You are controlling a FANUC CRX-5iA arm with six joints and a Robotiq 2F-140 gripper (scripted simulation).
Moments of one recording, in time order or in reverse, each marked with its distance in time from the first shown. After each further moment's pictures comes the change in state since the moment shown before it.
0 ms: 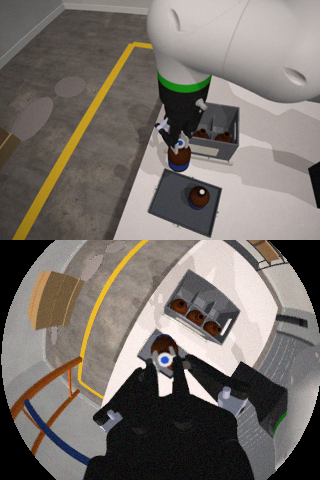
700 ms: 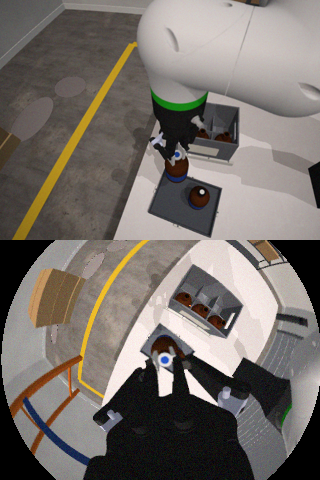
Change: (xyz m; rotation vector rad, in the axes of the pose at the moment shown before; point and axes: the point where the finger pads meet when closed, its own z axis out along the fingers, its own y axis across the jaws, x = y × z) arm -0.024 -0.027 0.000 0.000 0.001 0.000
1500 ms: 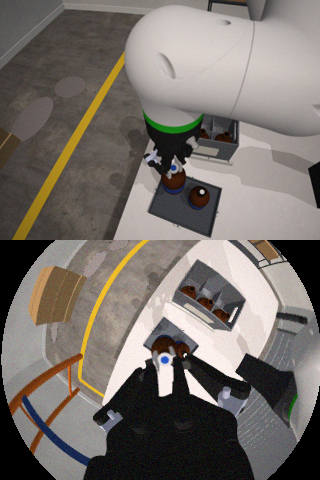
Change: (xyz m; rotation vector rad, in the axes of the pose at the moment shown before) arm -0.026 -0.029 0.000 0.000 0.001 0.001
